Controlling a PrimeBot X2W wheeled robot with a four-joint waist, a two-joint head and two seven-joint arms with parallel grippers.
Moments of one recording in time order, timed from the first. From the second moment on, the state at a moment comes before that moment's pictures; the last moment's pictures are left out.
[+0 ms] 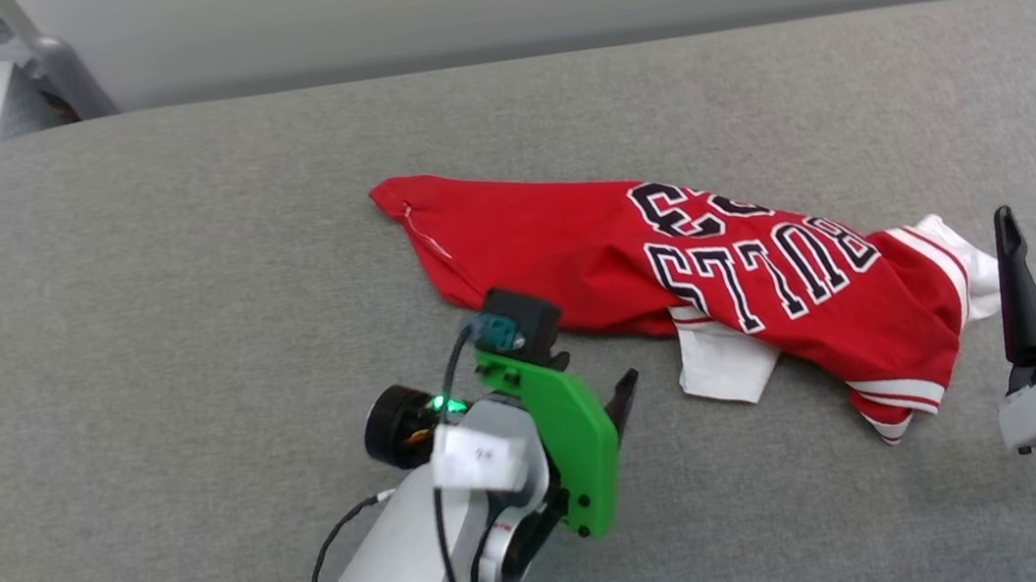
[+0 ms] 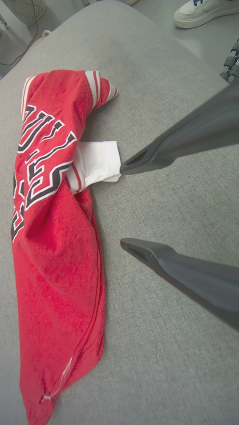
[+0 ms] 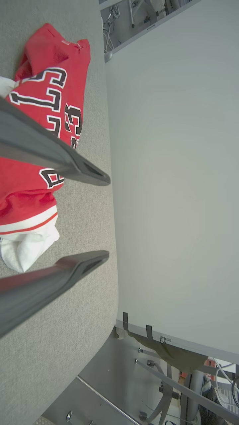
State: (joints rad) left arm -0.39 0.05 -0.53 0.23 -0.43 -0.03 0.45; right arm -0.10 -0.13 -0.16 -0.03 0.19 0.13 -0.11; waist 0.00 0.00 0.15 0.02
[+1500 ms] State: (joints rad) left arm -0.49 0.19 -0.75 0.36 -0.73 0.01 0.39; right arm -0.15 -0.11 -0.09 0.09 0.18 0.13 -0.19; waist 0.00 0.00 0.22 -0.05
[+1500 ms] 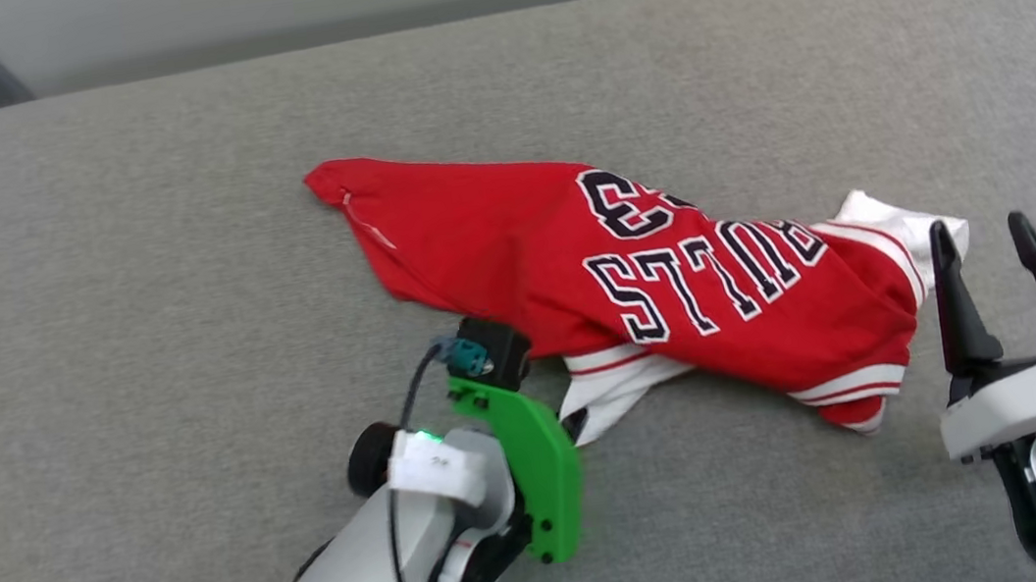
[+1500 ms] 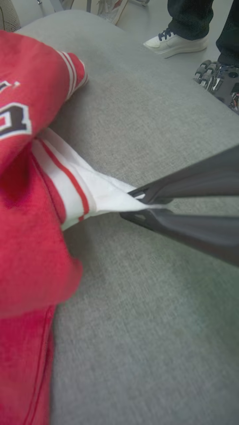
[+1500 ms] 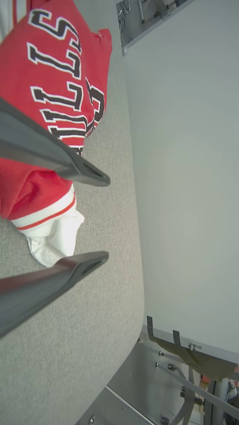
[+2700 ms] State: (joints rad) left arm -0.29 0.67 -0.53 0.14 -0.82 0.10 0.52; right arm -0.10 -0.09 -0.06 0.14 0.19 0.13 -0.16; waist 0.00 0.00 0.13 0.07
